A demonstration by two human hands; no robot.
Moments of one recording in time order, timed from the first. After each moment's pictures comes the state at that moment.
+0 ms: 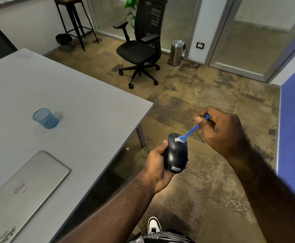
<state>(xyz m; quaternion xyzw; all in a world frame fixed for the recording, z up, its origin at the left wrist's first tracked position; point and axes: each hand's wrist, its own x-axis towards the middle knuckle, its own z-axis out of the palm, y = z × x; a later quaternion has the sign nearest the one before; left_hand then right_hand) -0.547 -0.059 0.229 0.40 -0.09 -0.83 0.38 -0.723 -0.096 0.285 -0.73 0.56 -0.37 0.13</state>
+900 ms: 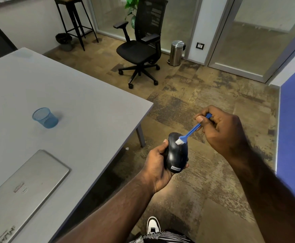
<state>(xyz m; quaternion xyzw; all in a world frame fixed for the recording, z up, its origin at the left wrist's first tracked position) -0.546 -0.059 0.230 0.40 -0.10 -0.83 0.38 -0.723 -0.096 0.278 -0.72 0.56 -0.39 0.13</state>
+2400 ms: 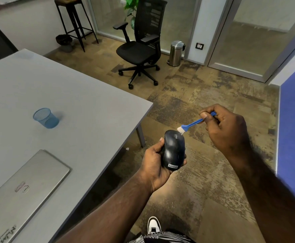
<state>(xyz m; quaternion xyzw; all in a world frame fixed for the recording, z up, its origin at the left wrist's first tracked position) -0.542 -0.056 0.232 0.37 -0.06 -0.84 0.39 -0.729 -0.093 0.274 -0.69 0.60 -0.40 0.10</state>
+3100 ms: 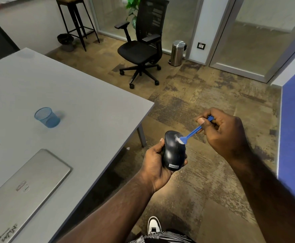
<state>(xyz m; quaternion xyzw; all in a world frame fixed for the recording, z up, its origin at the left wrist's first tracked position) -0.542 -0.058 0.225 0.37 -0.06 -0.84 0.40 -0.726 -0.093 0.270 -0.71 0.54 -0.42 0.14</state>
